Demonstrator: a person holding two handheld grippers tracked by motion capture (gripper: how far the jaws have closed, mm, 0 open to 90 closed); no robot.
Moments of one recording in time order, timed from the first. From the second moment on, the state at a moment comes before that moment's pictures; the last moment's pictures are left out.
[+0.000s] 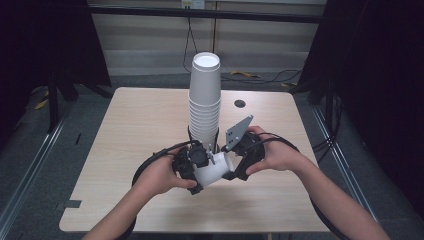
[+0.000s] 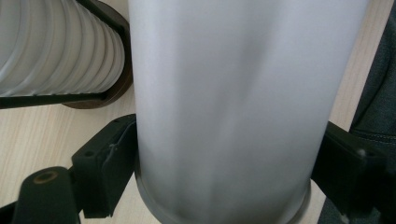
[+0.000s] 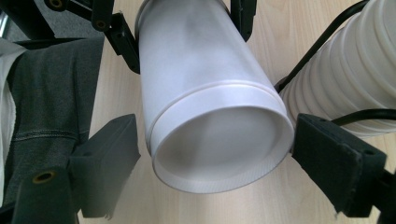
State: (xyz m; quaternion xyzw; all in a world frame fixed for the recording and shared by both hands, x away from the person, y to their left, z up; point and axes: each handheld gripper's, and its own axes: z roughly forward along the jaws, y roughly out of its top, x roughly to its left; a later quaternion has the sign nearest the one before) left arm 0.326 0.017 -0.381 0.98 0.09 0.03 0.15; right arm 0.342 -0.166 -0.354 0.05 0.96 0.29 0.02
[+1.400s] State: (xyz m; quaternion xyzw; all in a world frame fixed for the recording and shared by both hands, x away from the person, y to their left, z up) left arm 0.324 0.012 -0.378 0.98 0.08 0.04 0.15; right arm 0.343 -0.154 -0.363 0.03 0.97 0.25 0.00
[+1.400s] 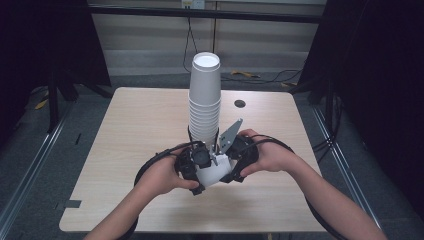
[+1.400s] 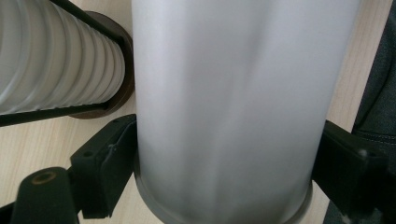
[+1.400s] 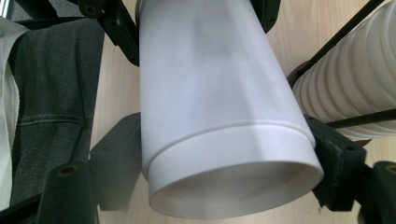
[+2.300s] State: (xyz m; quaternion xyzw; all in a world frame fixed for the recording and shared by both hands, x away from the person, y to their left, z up) left arm 0.327 0.024 -0.379 0.98 0.05 0.07 0.20; right arm 0.342 -0.164 -0.365 0.06 0.97 0.24 0.00
